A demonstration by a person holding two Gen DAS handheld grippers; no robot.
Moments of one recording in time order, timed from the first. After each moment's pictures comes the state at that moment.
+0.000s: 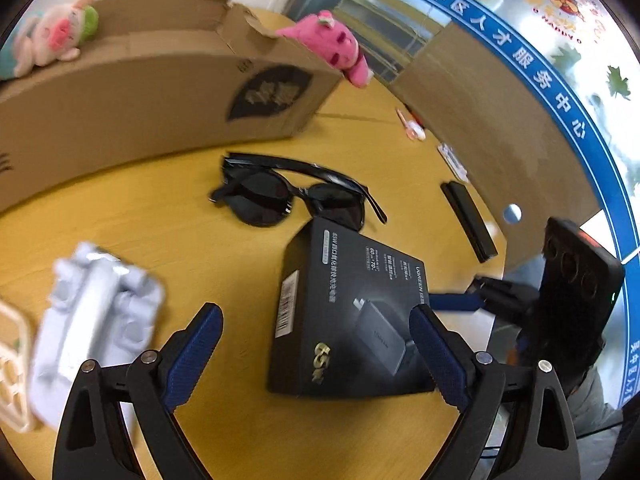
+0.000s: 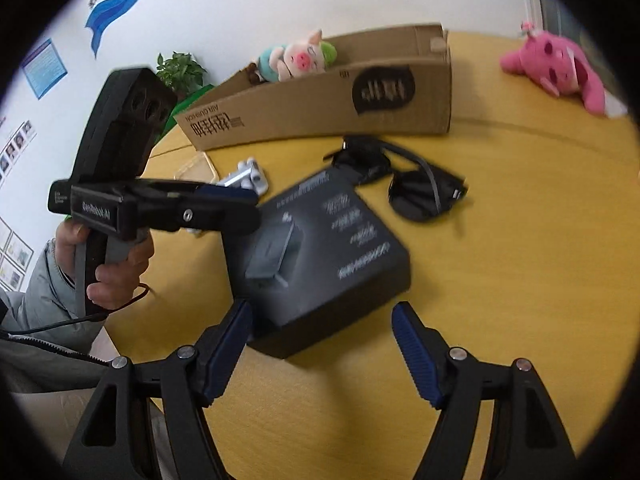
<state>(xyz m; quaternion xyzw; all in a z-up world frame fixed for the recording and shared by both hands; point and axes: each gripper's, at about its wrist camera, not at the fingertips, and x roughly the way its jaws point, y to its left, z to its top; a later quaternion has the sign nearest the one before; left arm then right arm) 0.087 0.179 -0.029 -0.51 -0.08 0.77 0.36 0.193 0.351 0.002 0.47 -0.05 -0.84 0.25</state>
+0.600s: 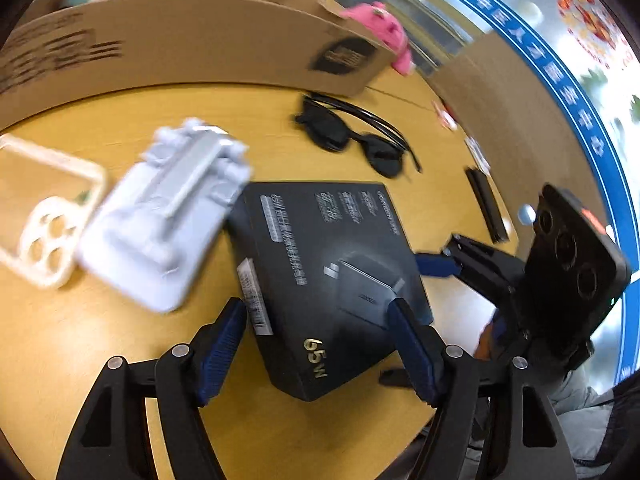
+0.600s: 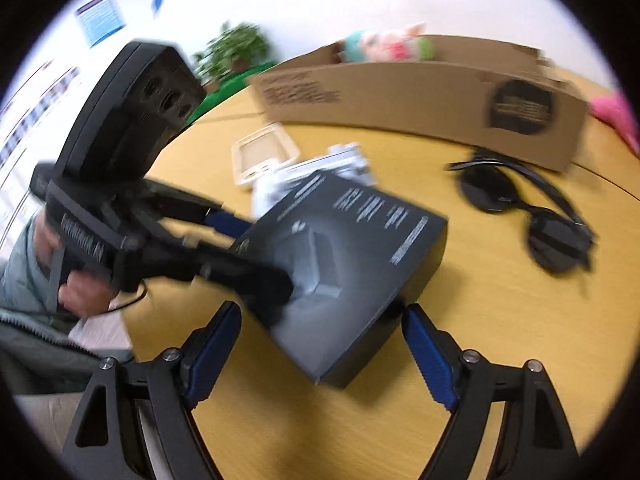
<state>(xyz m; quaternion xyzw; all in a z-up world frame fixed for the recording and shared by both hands) 0.136 0.105 -0.027 -0.55 -0.12 0.77 0.29 0.192 0.265 -0.007 0.44 0.03 -0.82 0.36</state>
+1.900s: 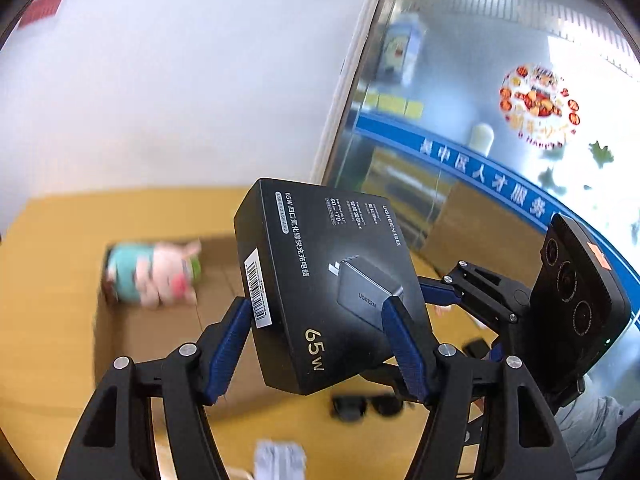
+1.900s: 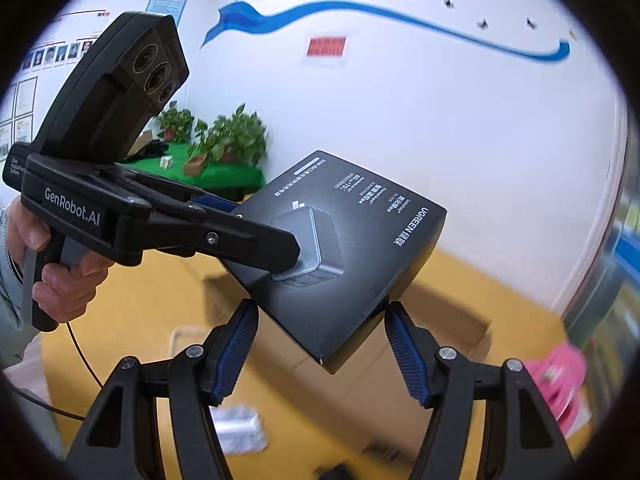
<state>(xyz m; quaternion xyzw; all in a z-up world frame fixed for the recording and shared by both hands) 0.036 0.042 0.224 -0.26 -0.07 0.92 0.27 0.091 0.208 0.221 0.17 0.18 -0.92 0.30</state>
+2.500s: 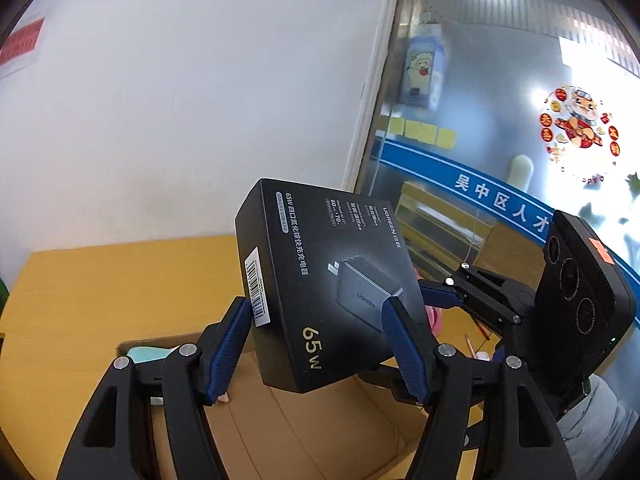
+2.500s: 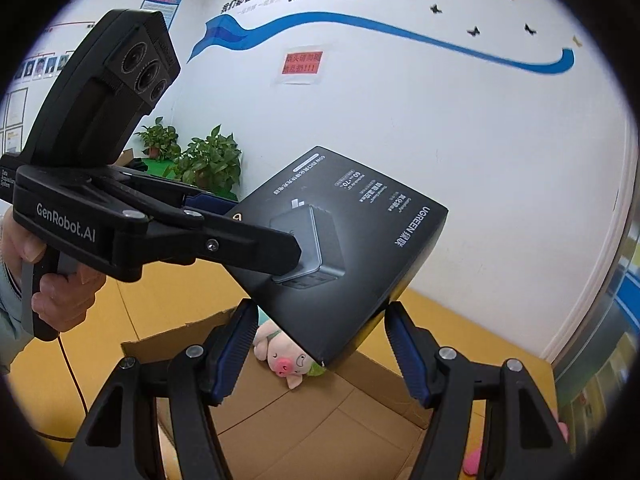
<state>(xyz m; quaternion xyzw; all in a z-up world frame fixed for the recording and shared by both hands) -0.128 0.037 0.267 -0.25 -0.06 0.93 0.25 -0.077 0.225 0.278 0.16 0.17 -0.92 0.30</state>
